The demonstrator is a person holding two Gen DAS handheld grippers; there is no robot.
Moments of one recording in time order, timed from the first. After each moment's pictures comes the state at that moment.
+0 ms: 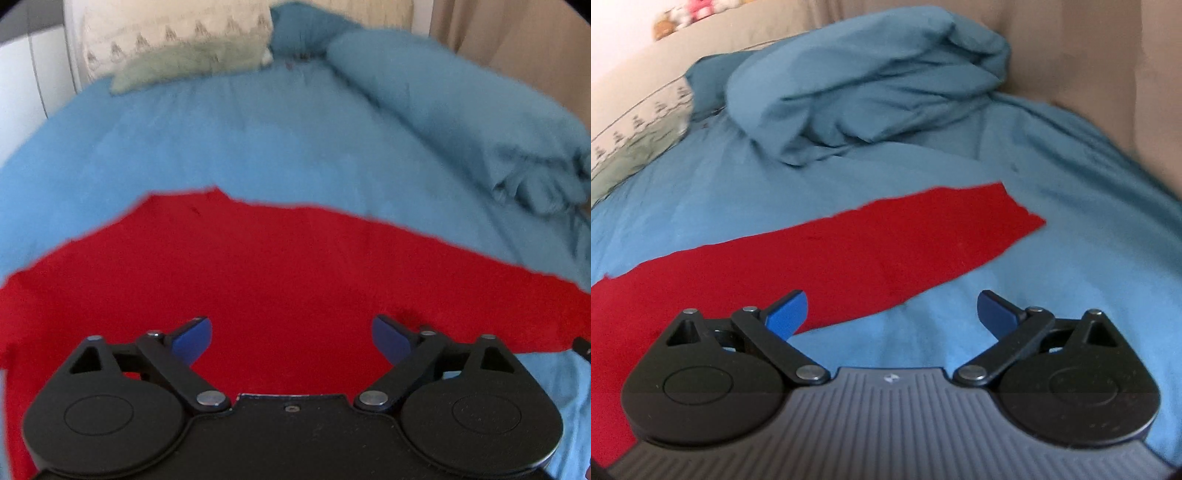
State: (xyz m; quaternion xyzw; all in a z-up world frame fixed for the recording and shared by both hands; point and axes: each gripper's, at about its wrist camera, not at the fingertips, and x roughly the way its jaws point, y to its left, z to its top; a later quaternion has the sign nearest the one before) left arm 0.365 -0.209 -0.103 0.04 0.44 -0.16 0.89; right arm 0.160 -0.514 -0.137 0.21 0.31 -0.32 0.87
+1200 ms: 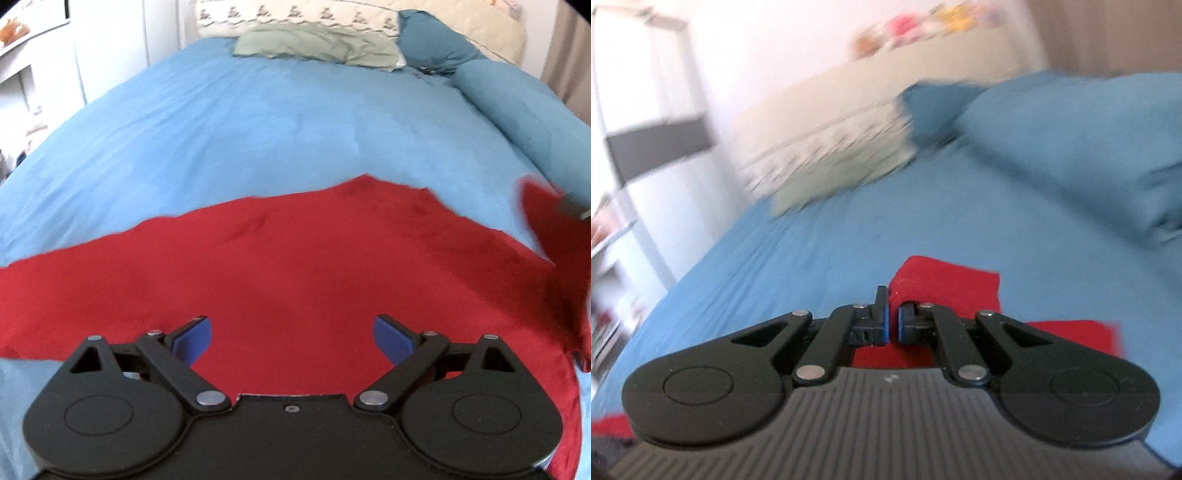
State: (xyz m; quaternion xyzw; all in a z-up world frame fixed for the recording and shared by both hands) left arm 0.402 -0.002 -0.114 -0.02 0.45 -0.03 0.89; right arm 0.372 -0.291 -0.076 0.19 0.21 -0.01 0.96
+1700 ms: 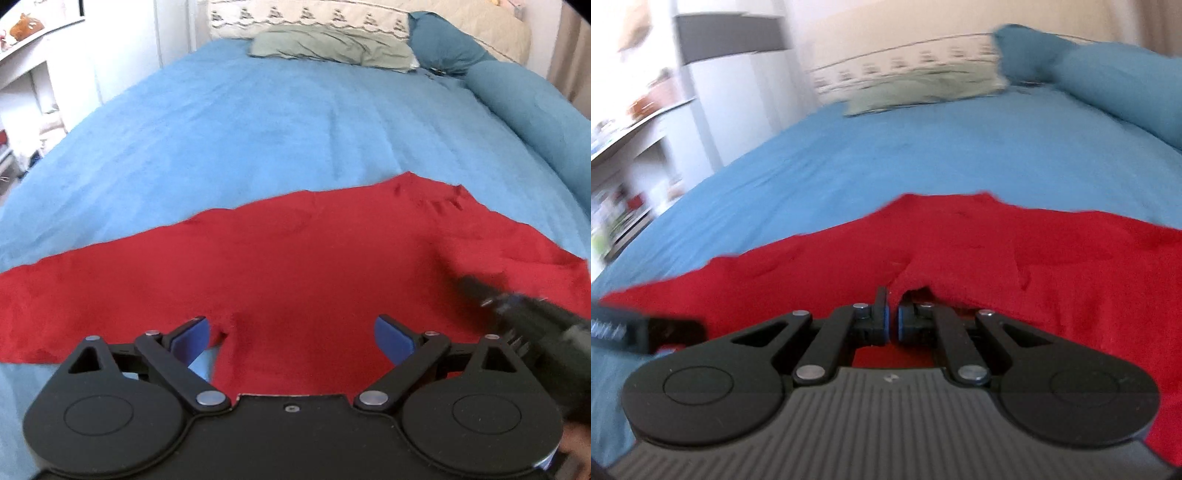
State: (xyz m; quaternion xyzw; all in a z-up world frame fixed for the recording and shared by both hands) left arm 0.399 0.043 -0.115 -0.01 0.44 -0.04 0.90; right arm 0.359 -0.148 -0.156 0.10 0.28 0.10 0.95
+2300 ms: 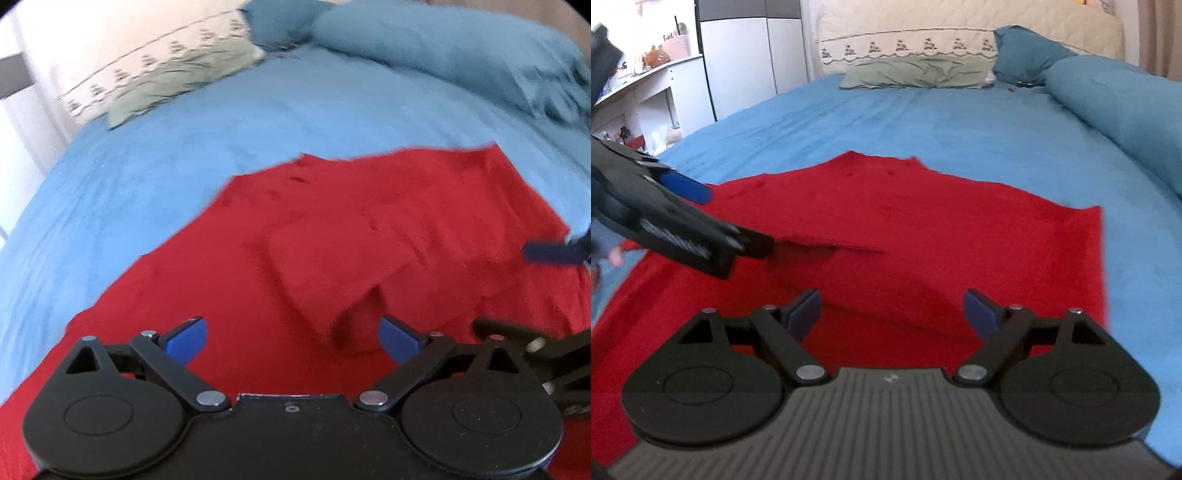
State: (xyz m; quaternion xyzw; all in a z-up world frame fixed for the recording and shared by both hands) left arm 0.387 -0.097 -0.133 0.20 0.39 -0.18 0.88; right arm 0.290 -0.249 -0.158 0.02 0.31 0.08 0.95
